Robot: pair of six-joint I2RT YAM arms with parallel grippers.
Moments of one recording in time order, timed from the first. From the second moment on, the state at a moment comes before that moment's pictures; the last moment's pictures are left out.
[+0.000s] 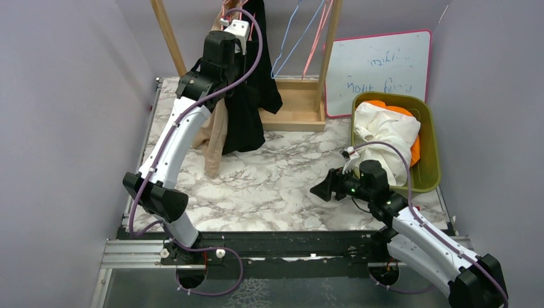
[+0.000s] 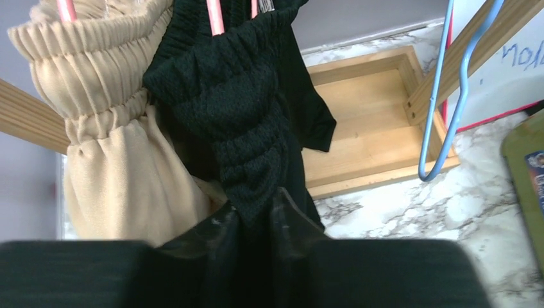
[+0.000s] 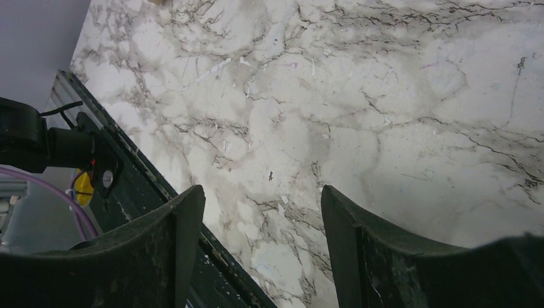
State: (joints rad) left arm -0.43 1.67 2.00 -0.73 -0.20 -0.04; right arm 0.50 0.75 0.33 -0.05 -0.40 0.45
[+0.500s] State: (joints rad) left arm -0.42 1.63 1.88 -0.59 -0.17 -0.02; right arm 0.50 0.77 0.33 -0.05 -0.40 0.46
